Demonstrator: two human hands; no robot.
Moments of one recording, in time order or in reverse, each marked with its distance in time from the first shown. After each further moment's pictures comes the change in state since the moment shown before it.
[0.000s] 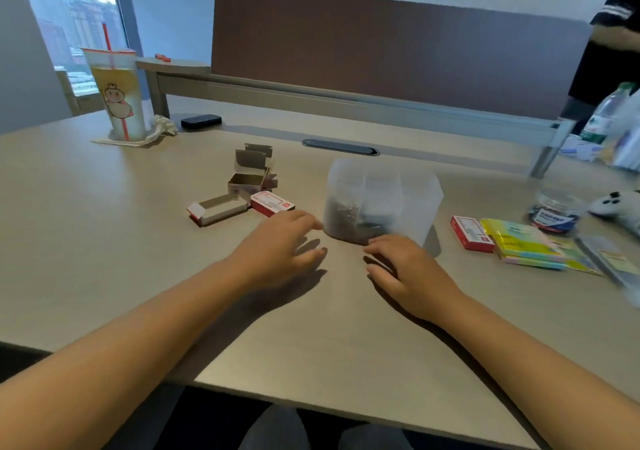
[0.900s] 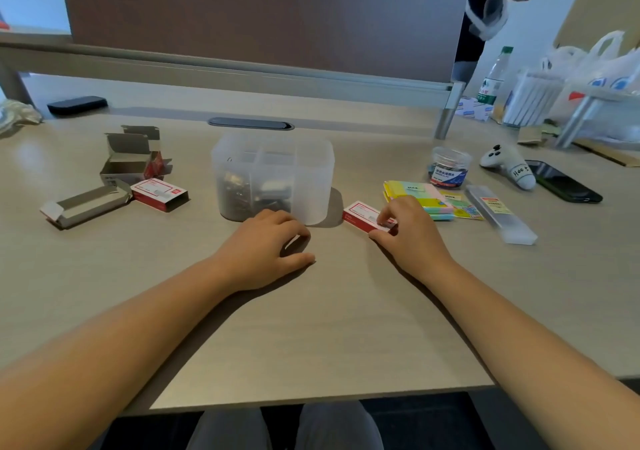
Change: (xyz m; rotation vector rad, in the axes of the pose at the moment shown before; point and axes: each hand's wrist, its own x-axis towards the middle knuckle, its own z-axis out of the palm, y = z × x) left_hand 0.034 0.069 0.051 0.059 -0.152 0.228; right_hand -0.044 0.085 -0.037 -0.011 0.261 0.385
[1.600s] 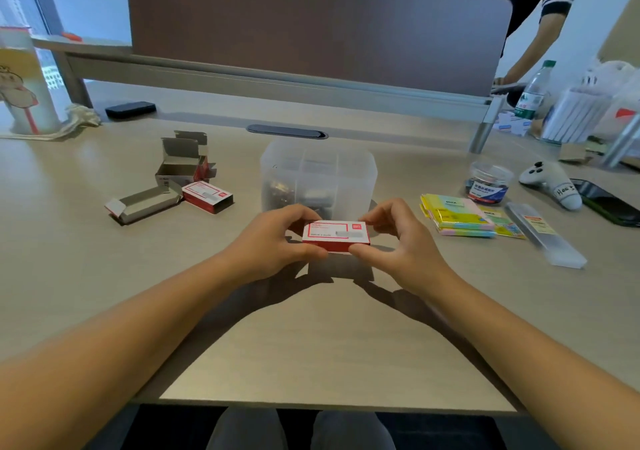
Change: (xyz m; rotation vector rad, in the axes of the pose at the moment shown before) left_hand -0.022 -0.020 -0.022 -0.545 0.133 -0.134; right_hand -0.012 -0.059 0.013 0.557 -0.054 -0.199
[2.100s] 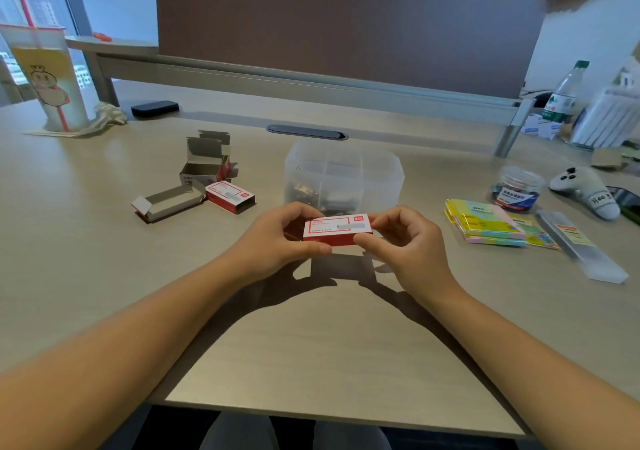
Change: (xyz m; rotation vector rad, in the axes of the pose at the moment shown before) left_hand -0.009 -0.013 -0.015 -0.201 0.058 -0.042; right_hand 0.009 -0.004 0.026 0.243 0.123 0.000
